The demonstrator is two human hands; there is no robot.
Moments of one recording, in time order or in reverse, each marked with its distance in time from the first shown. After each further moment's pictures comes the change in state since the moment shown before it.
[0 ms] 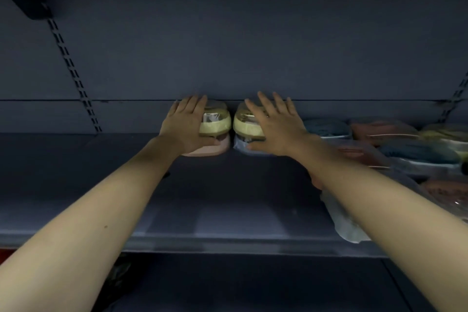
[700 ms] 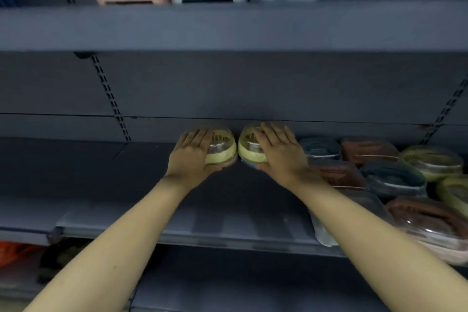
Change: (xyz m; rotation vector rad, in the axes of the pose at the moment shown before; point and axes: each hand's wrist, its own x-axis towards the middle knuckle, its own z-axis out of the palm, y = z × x) left_hand -0.062 0.013 -0.057 -0.095 0.088 -0.021; right_hand -0.041 -0.017 -0.057 0.095 0.006 -0.035
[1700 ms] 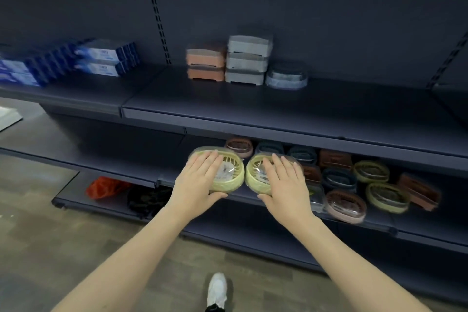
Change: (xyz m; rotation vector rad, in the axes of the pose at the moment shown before) left_hand -0.141 0.094 -0.328 0.071 -0.050 0.059; right_hand -0.176 -0.069 -0.280 0.169 -0.016 0.030
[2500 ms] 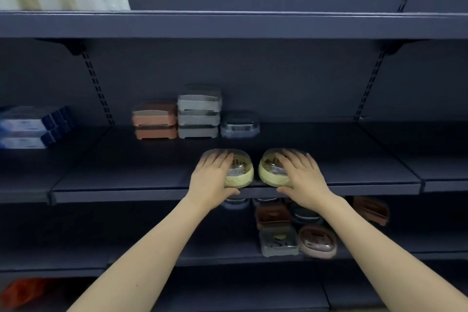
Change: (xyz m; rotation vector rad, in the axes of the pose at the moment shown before) left_hand 0.188 0.027 -0.009 -0.108 -0.032 0.132; right_hand 0.085 0.116 -0.081 -0.117 -0.001 0.131
